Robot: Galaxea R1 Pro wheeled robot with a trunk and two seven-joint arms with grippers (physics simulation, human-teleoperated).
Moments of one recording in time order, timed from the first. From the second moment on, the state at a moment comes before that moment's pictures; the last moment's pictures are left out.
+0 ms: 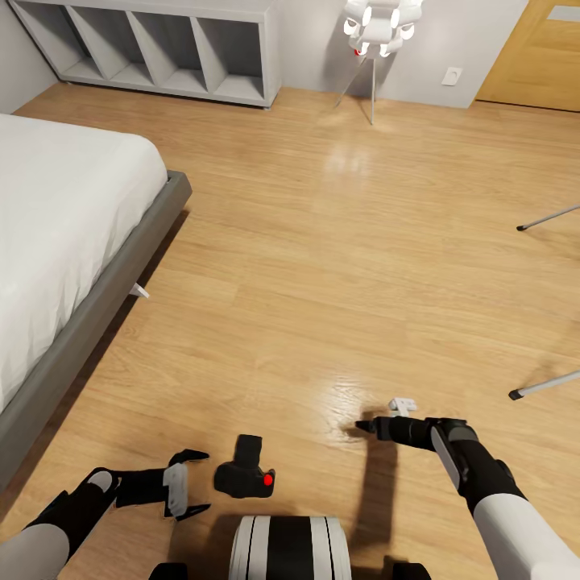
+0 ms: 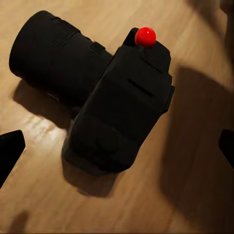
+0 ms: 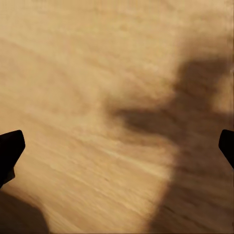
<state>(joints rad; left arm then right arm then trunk) -0.62 0.26 -0.10 -0.44 -0.41 -0.64 -1.01 -0.65 -0.13 -0.11 -0.74 0.00 0.60 0.64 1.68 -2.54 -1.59</state>
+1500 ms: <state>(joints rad) -0.62 0.33 0.06 -0.39 -0.27 -0.67 -1.03 -0.65 -0.13 -0.14 -0.75 0.01 0.61 0.58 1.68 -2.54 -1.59</state>
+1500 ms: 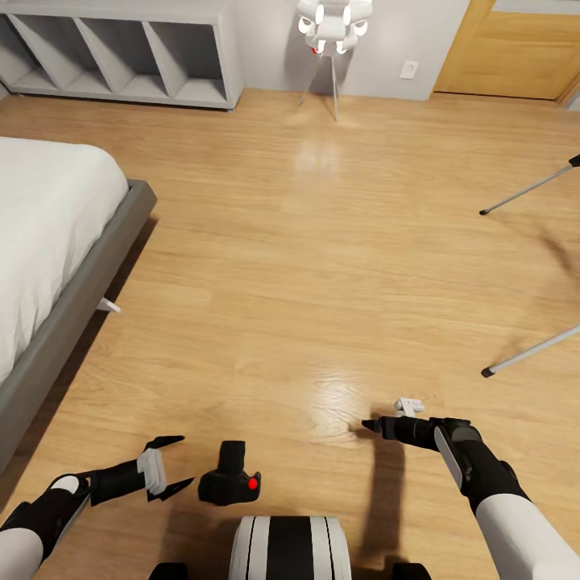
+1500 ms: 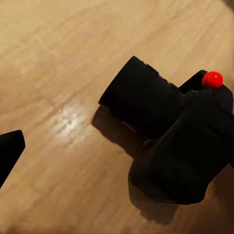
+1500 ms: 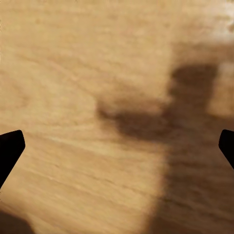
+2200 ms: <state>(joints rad) -0.62 0.36 0.06 -0.40 -0.28 -0.57 -1.01 -0.65 -0.13 -0.14 -0.75 0.01 0.60 0.58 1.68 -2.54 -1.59</state>
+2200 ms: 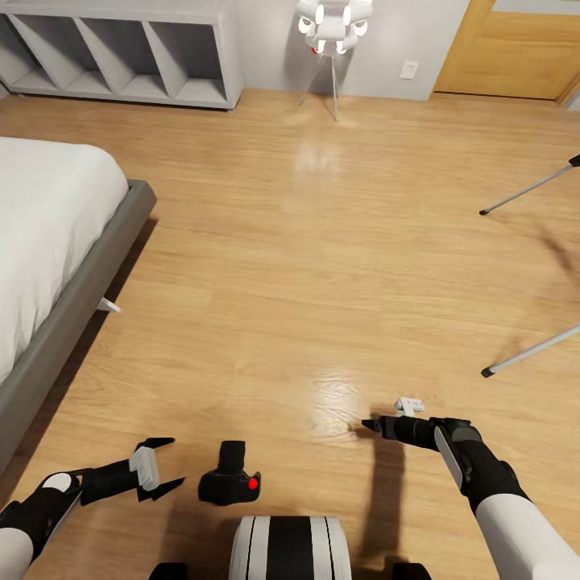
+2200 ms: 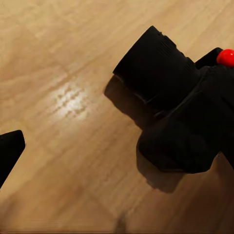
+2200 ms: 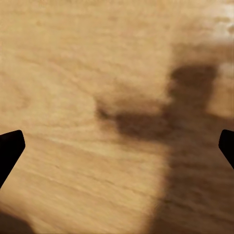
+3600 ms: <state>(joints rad) -0.62 0.35 0.05 -0.43 -0.60 -0.58 -1.02 -0.65 -0.13 -0.14 -0.75 0.01 0.60 0.58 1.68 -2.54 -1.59</state>
